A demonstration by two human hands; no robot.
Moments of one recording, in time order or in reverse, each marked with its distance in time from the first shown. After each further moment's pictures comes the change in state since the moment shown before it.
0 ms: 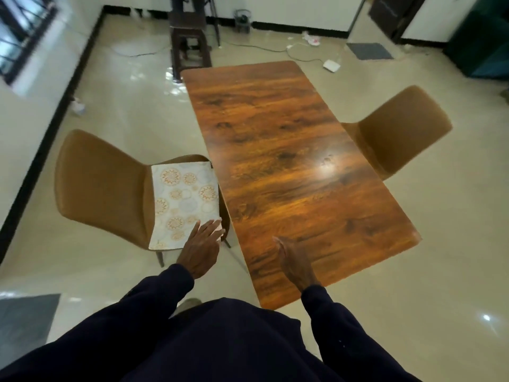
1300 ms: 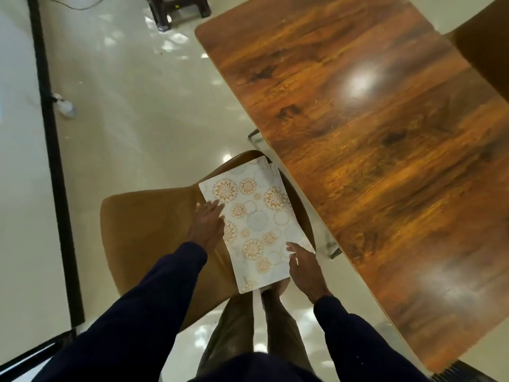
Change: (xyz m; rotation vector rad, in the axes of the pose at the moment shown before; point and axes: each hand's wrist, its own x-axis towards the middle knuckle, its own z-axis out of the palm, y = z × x) left_hand 0.188 -0.410 -0.012 -0.029 -0.395 -0.175; right_hand 0.244 -0.190 0.246 0.261 -0.089 0.489
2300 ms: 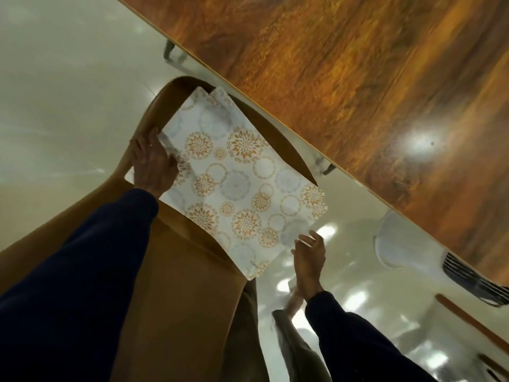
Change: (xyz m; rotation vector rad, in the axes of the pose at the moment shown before) left_hand 0.204 -0.090 0.117 0.222 -0.171 0.086; right_hand 0.052 0.068 0.154 0.883 0.614 0.890
